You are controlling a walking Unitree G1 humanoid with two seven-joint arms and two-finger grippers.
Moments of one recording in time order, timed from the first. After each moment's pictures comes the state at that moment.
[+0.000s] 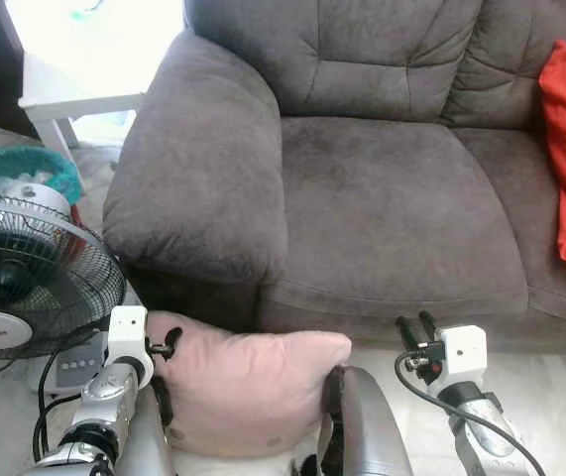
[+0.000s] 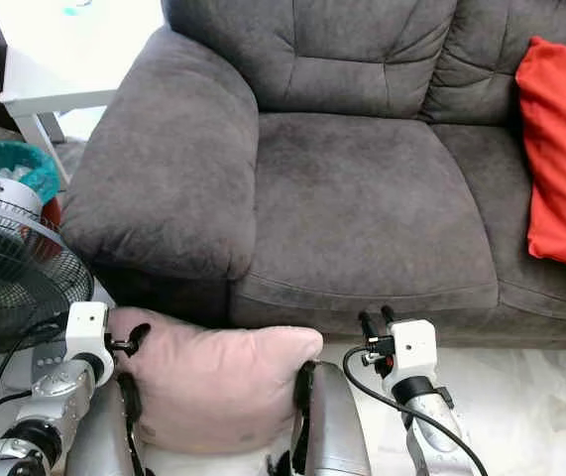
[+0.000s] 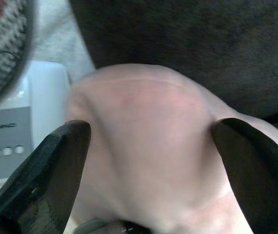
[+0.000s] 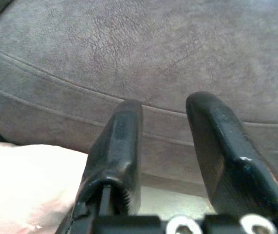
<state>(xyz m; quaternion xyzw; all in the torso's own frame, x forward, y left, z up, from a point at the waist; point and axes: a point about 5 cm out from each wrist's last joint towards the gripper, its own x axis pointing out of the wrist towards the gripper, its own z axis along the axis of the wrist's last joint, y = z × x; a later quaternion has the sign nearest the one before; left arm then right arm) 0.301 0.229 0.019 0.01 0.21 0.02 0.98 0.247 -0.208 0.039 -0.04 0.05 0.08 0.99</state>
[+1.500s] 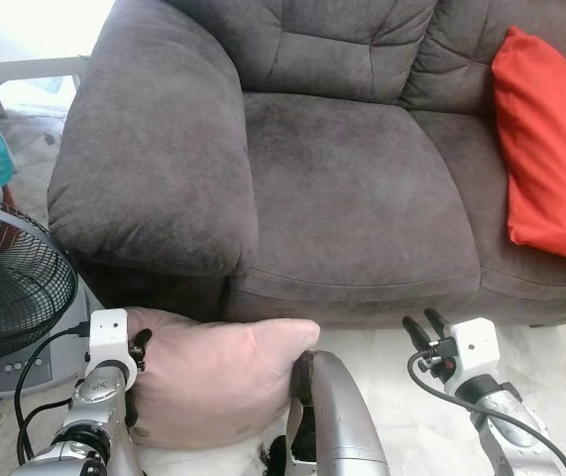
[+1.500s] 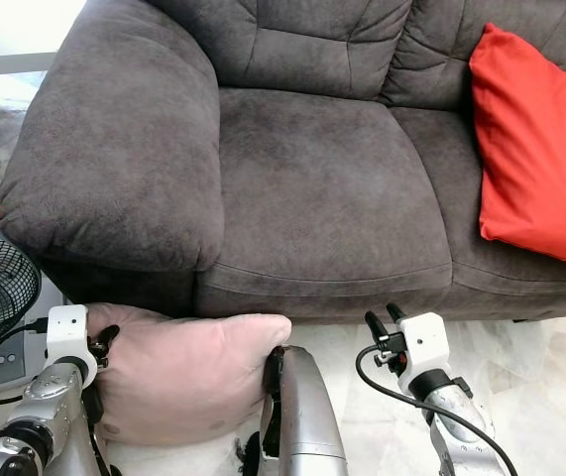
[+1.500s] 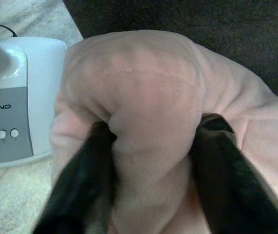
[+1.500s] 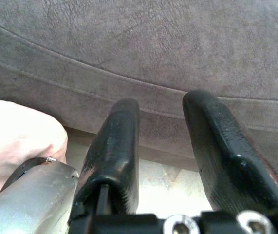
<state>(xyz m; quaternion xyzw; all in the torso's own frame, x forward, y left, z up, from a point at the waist) 0.294 0.250 0.016 0.05 0.22 0.12 0.97 0.251 -0.227 0.045 -0.07 0.08 0.12 0.99</state>
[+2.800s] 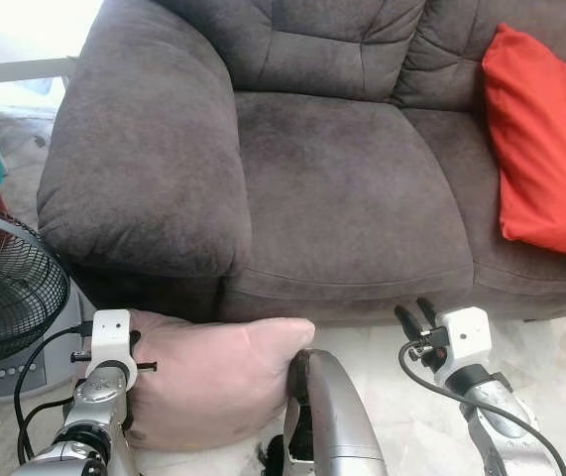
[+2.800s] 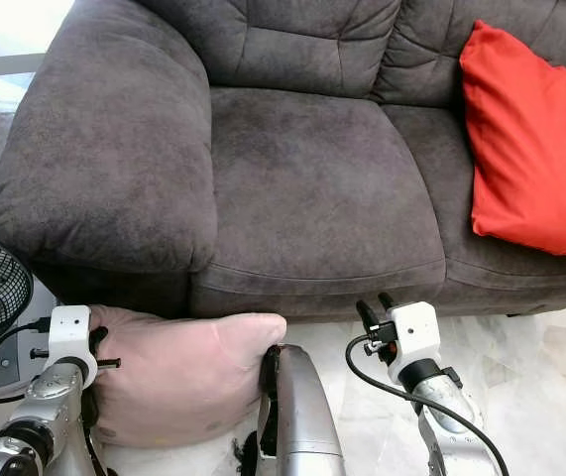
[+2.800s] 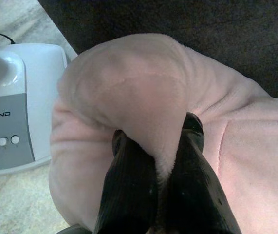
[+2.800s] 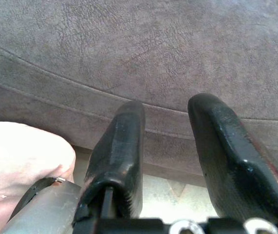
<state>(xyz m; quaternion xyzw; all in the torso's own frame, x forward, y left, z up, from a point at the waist) 0.294 0.250 0.016 0.06 0.22 0.12 0.97 0.258 -0.211 0.061 -0.07 0.06 0.12 0.99</state>
